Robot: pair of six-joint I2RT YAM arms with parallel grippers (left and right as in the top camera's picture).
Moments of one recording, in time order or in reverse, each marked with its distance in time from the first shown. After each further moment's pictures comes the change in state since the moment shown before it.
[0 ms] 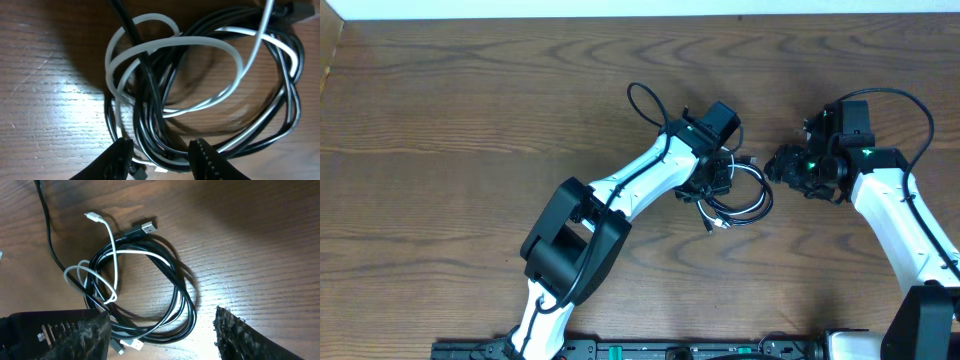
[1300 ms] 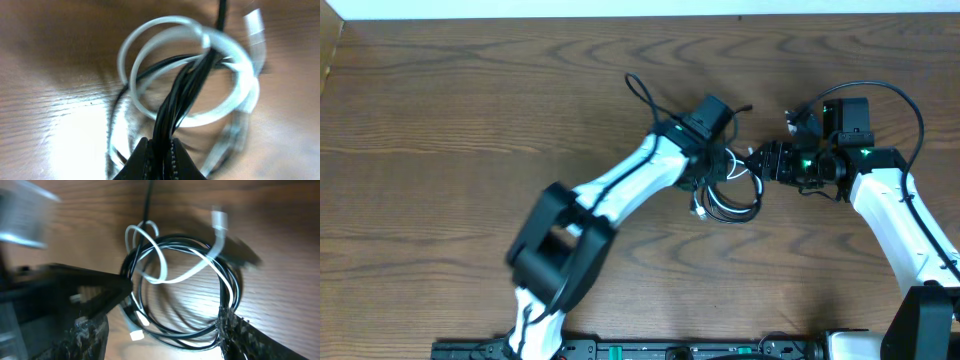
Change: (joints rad) left arm 0.034 -0.101 -0.050 0.134 -0.020 0.224; right arm 0.010 0.000 0.000 0.082 -0.266 -0.147
